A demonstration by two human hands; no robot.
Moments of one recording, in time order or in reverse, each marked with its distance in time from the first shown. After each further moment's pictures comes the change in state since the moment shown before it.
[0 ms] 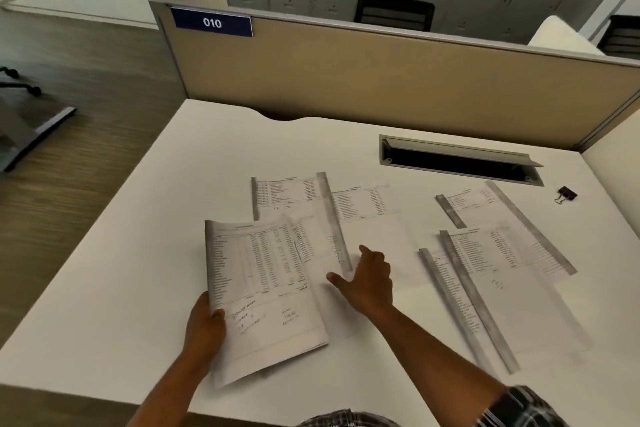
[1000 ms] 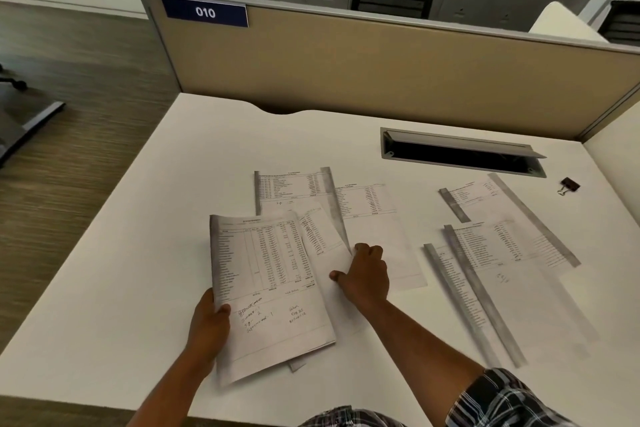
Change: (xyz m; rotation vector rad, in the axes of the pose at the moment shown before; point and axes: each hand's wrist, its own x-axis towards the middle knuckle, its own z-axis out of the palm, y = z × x) left_hand 0.022 -0.006 -0.004 -0.020 -0.040 -0.049; right_hand 0.012 -0.021 0.021 -0.058 0.080 0.069
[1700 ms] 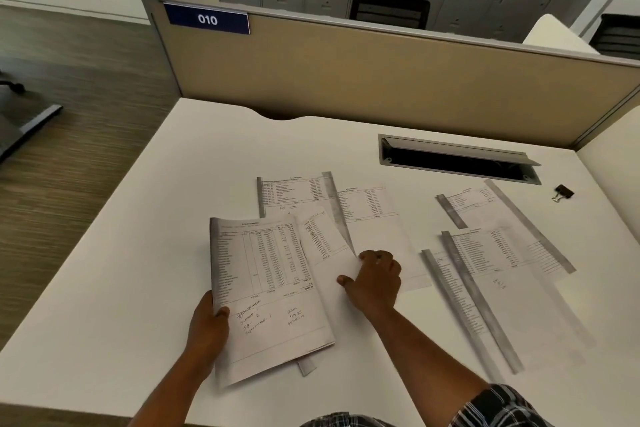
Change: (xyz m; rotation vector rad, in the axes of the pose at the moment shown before) left_hand 0.003 0.000 0.001 0.006 0.002 0.007; right_hand 0.004 0.019 0.001 -0.073 0.059 0.010
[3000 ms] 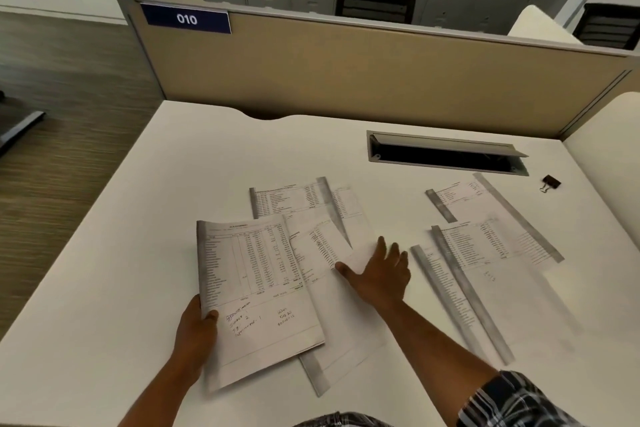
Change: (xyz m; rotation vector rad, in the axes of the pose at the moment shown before) left_hand 0.009 -0.003 -0.002 -0.004 -0.009 0.013; right_hand 0.018 0.024 -0.015 0.009 -0.057 0.110
